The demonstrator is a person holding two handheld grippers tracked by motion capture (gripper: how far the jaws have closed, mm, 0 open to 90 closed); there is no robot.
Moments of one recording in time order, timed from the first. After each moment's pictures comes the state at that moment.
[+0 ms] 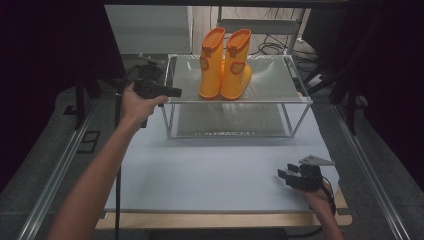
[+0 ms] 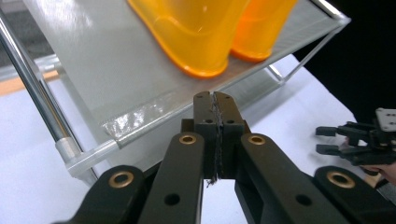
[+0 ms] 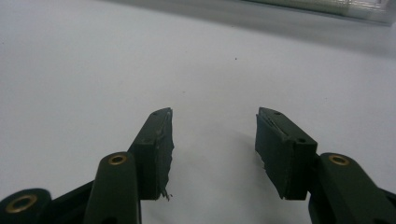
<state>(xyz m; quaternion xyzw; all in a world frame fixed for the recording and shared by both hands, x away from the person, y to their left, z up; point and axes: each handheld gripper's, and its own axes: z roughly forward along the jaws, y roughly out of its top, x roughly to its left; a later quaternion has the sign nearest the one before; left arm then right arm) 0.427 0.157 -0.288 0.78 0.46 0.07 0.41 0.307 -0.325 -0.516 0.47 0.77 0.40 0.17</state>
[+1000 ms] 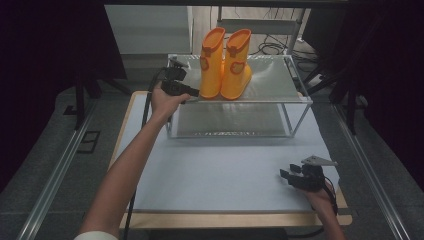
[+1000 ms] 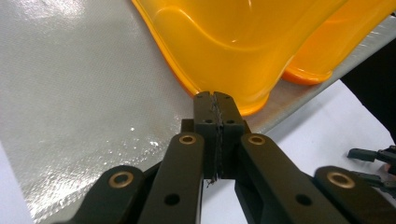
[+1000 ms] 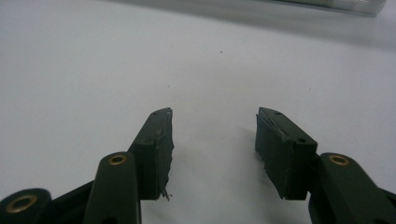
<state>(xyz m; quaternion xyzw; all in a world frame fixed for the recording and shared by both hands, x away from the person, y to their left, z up) 0.483 0.110 -0.328 0.78 0.48 0.06 0.39 0.309 -0.333 -0.519 0.48 0.76 0.39 0.17</state>
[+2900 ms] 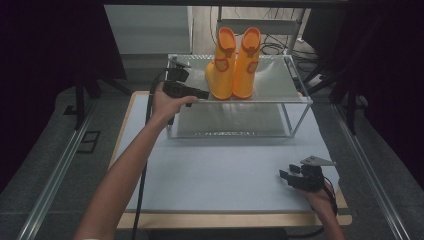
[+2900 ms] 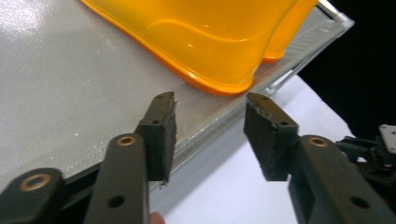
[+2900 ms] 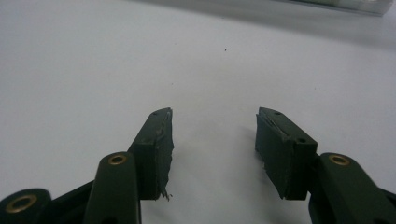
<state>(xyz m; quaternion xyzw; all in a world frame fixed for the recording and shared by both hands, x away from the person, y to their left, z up) 0.462 0.108 -0.316 0.78 0.44 0.03 0.44 0.308 -0.331 -0.519 0.48 0.77 0.39 0.17</state>
